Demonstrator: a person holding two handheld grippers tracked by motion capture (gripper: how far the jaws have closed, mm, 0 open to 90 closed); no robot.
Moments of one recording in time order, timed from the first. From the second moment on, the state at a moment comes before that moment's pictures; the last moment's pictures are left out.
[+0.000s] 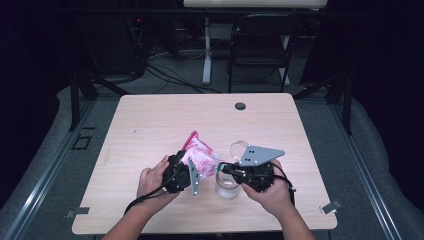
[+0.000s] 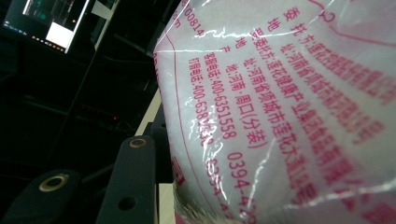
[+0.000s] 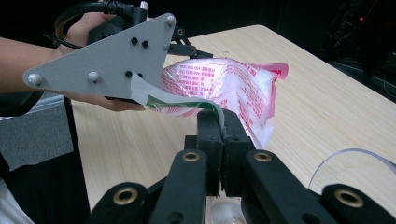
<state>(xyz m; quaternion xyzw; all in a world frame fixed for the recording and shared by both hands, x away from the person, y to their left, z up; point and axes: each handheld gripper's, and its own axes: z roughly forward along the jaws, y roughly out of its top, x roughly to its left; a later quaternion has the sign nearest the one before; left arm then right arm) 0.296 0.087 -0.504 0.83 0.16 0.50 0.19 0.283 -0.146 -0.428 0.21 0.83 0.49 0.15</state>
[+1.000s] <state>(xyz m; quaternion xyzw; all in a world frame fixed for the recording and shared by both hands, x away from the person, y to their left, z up) 0.291 0.083 -0.503 0.83 0.13 0.52 0.18 0.281 -0.148 -0.428 0.20 0.83 0.49 0.16</state>
